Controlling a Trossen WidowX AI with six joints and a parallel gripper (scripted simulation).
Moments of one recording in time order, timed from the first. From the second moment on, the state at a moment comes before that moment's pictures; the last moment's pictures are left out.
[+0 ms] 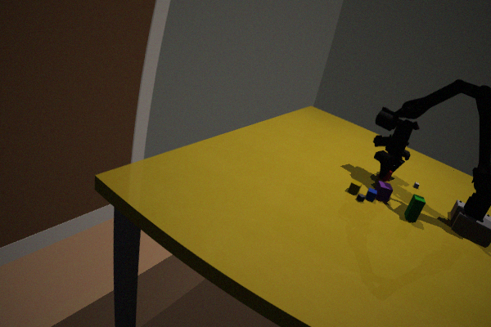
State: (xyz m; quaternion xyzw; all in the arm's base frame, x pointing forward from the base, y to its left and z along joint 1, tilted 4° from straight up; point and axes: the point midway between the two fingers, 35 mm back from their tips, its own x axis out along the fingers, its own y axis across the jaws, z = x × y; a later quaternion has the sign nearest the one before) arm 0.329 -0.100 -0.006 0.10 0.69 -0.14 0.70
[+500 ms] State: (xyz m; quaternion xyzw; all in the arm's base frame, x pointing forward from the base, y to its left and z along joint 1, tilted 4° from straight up) arm 0.326 -0.099 0.002 0.10 0.70 -0.14 0.70
